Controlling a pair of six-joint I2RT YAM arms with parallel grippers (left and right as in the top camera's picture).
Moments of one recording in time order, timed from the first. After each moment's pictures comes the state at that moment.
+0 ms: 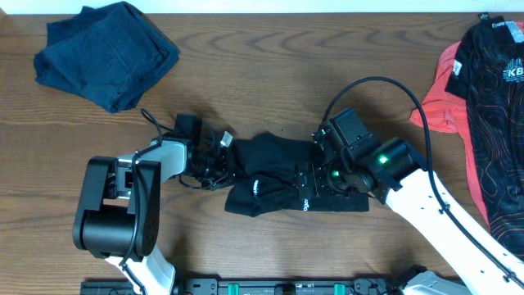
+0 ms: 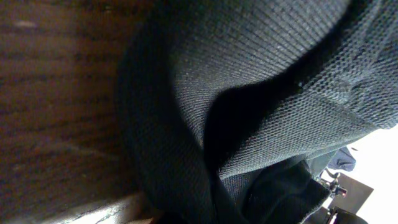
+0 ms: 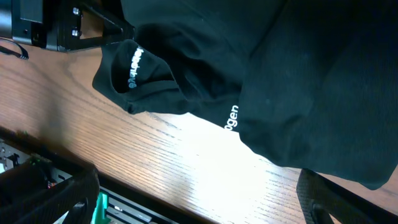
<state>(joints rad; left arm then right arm) -0.12 1.86 0.82 -0.44 0.83 -0.31 0.59 1.35 1.12 -1.03 -0.24 0.48</state>
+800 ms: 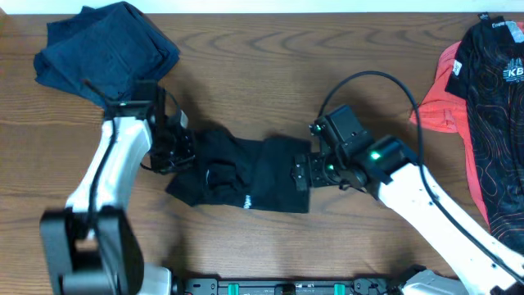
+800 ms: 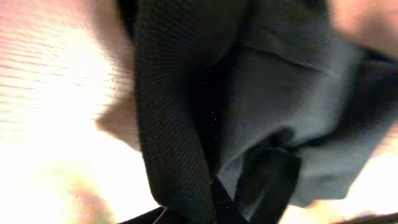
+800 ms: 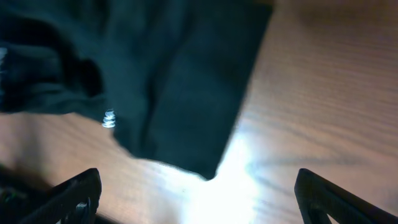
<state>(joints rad) 0.01 1.62 1.15 -1.08 0.33 -0.22 0.59 1.41 1.10 -0.90 -0.15 0.47</state>
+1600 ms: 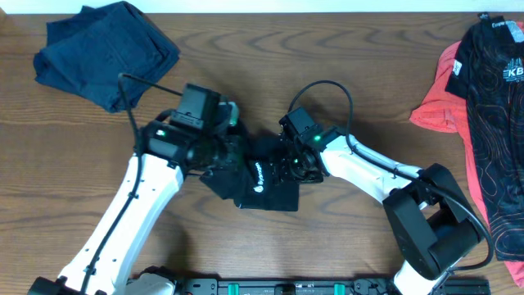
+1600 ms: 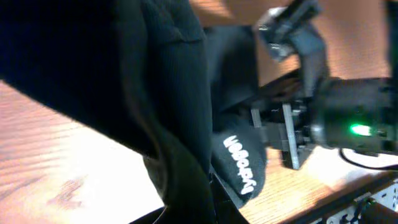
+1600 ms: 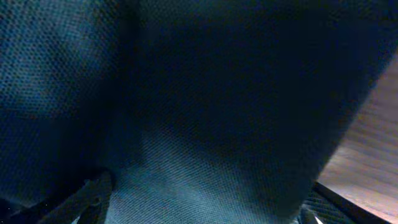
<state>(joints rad) -0.38 1.38 1.16 -0.98 0.30 -0.31 0.62 1.86 1.10 -0.60 -0.32 0.54</state>
